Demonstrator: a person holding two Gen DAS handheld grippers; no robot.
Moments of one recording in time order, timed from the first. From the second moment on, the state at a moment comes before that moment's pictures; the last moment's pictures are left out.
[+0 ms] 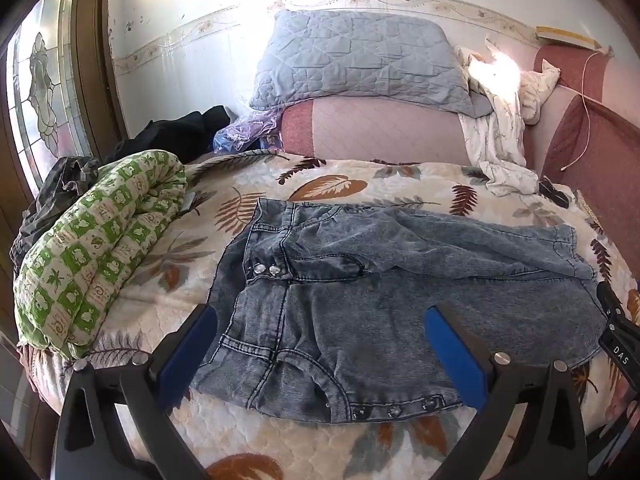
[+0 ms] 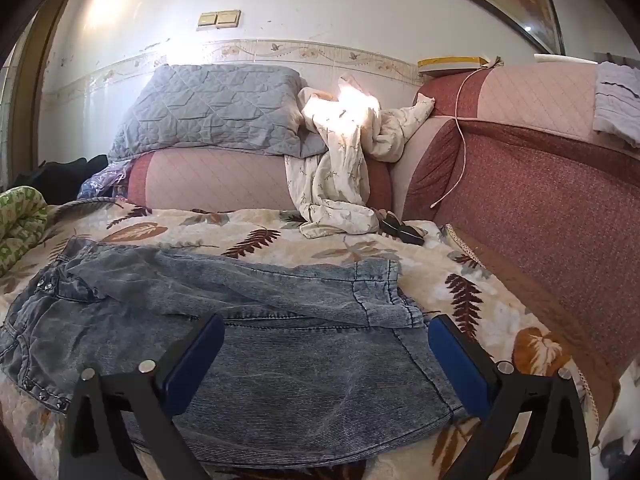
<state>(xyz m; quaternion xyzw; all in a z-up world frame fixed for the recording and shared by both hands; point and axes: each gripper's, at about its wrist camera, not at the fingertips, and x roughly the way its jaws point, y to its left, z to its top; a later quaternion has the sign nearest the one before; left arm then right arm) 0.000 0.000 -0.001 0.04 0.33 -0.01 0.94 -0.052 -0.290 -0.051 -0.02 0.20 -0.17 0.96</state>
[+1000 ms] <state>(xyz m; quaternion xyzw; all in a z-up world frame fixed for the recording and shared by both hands) 0.031 0.011 -0.033 0.04 0.36 -0.01 0.93 -0.040 -0.288 -0.060 -0.04 0.23 -0.17 0.96</state>
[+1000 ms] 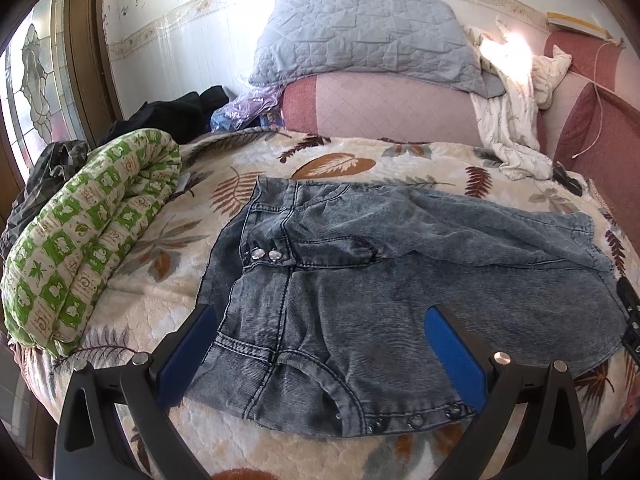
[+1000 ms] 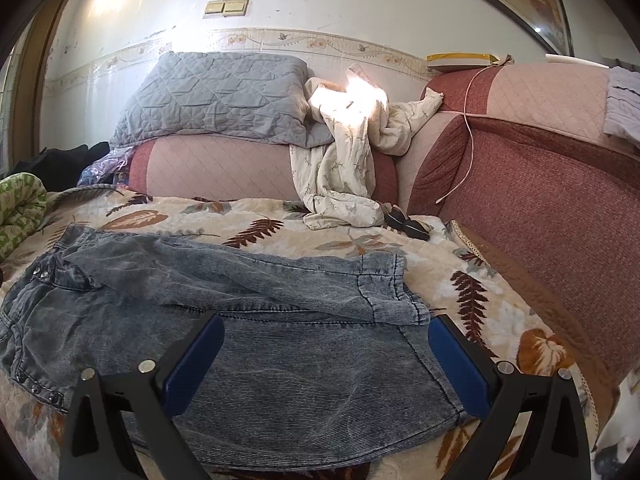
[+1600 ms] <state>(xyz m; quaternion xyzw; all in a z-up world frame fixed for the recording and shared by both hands) 0.059 0.016 -0.061 0.03 0.38 -0.01 0.92 -0.025 -0.272 -0.074 -0.09 0.25 -0.16 0.95</state>
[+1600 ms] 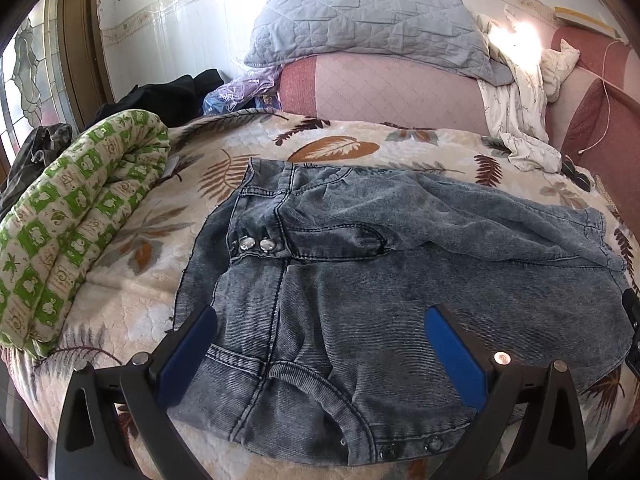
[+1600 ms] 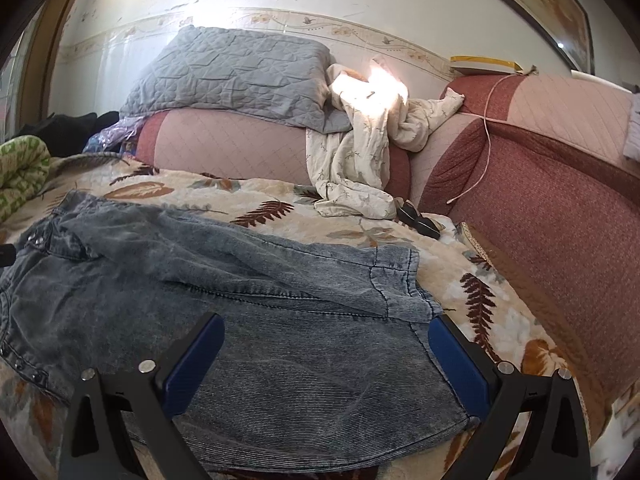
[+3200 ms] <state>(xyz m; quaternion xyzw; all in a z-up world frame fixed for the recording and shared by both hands) 0.336 0.103 -0.077 -0.04 0.54 -0.01 0.84 0.151 -0.471 -0.089 0.19 0.39 -0.18 0.88</state>
